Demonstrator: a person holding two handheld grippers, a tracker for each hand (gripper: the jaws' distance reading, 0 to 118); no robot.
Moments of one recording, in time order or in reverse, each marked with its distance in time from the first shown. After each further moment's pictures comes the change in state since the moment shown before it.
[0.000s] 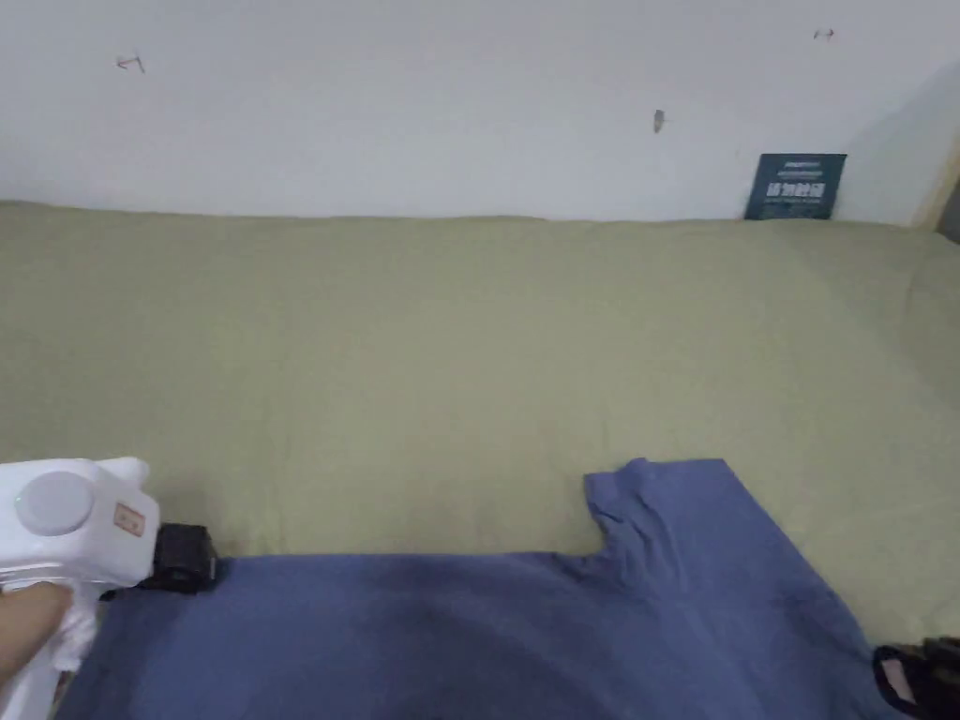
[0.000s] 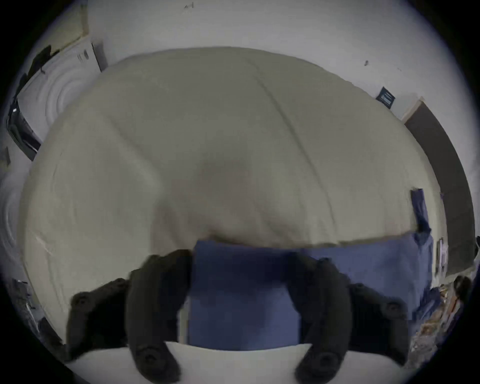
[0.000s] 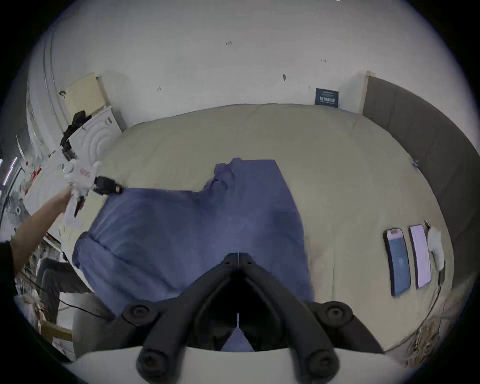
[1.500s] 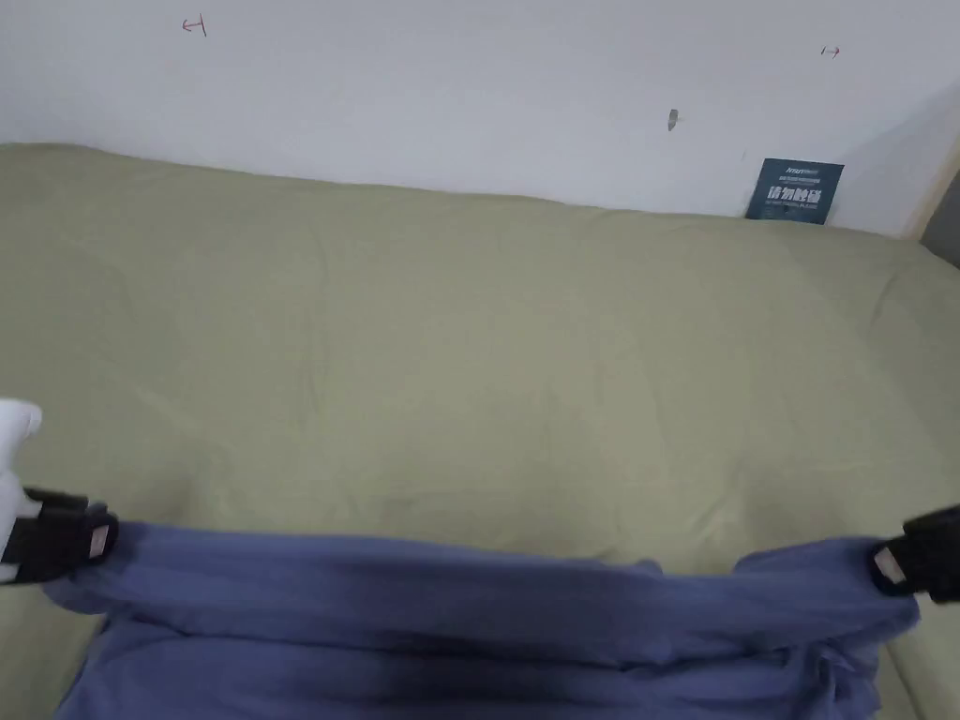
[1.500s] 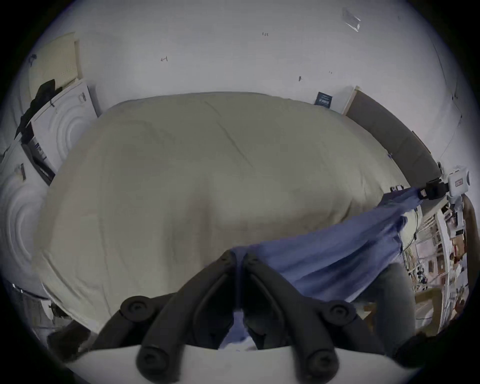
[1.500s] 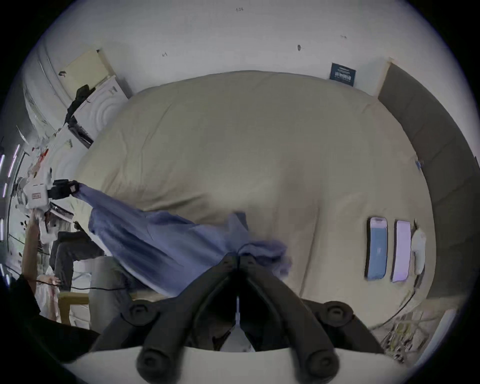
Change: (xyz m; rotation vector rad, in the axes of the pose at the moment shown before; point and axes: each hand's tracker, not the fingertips) left arm -0.036 -0.175 0.217 0.192 -0.133 -0.212; right arm 0.011 0.007 0.077 -0.267 0.042 0.059
